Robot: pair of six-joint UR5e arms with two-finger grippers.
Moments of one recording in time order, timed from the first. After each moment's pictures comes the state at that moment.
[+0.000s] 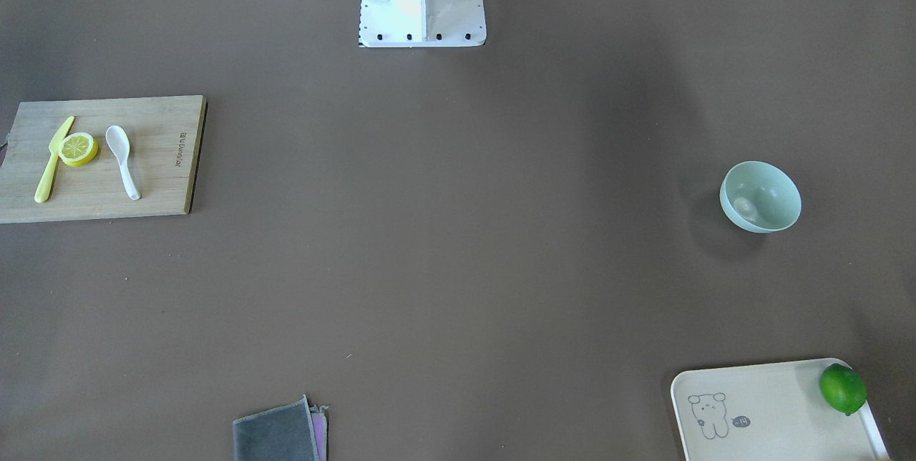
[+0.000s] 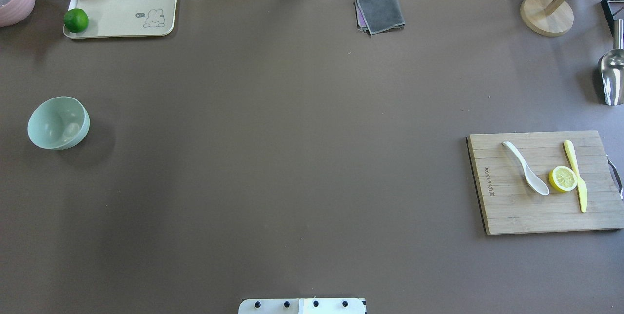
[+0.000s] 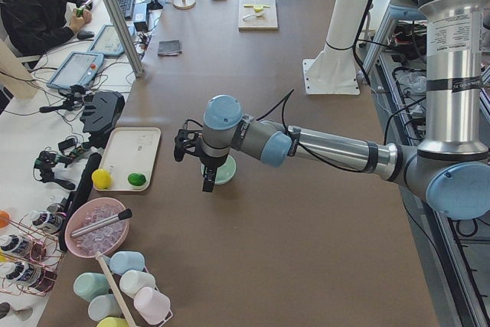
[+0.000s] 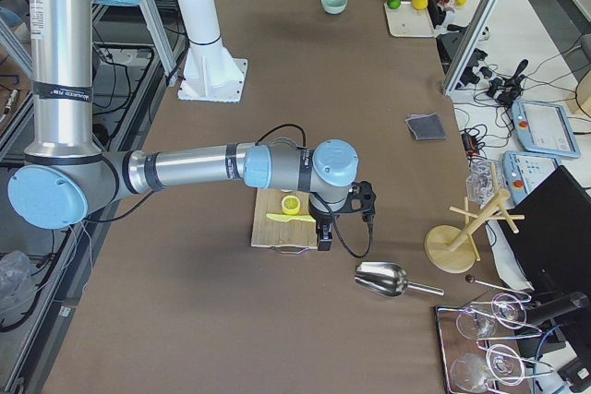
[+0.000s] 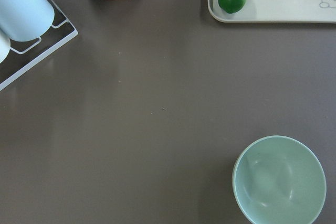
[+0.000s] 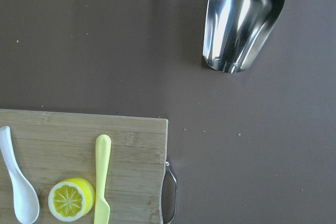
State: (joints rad) left arm -1.49 -1.48 -1.84 -1.84 -2.35 -0.35; right arm 1.57 -1.63 1.79 -1.75 2.41 -0.10
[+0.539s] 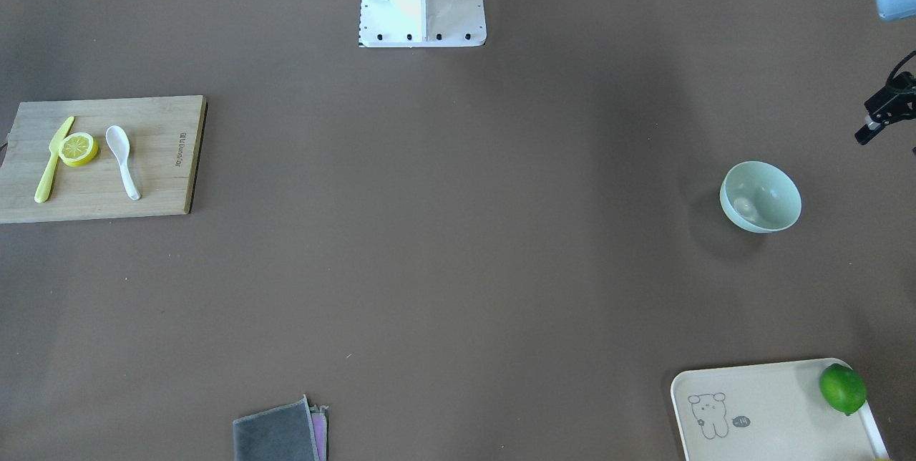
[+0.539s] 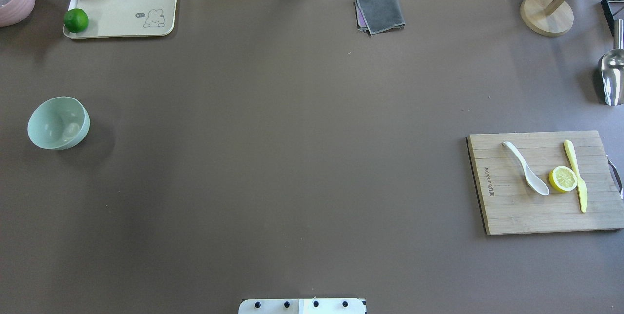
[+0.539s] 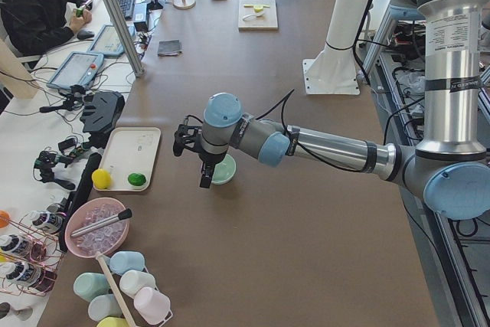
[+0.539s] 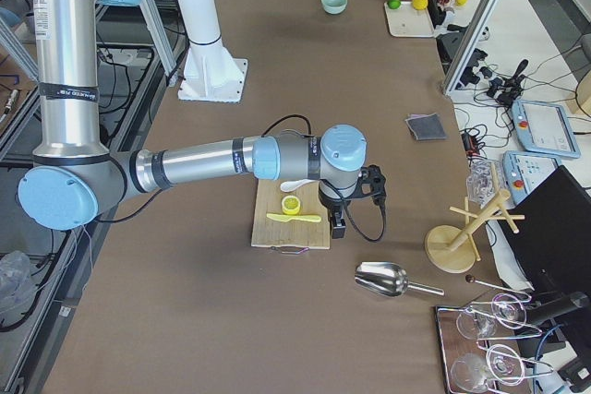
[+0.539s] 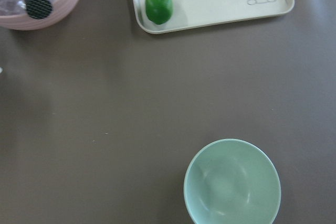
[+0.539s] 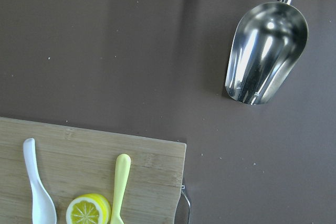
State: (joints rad) left arm -1.35 -1.53 -1.75 -2.10 -2.40 -0.41; right arm 1.56 -1.59 1.80 -1.72 2.45 -0.10
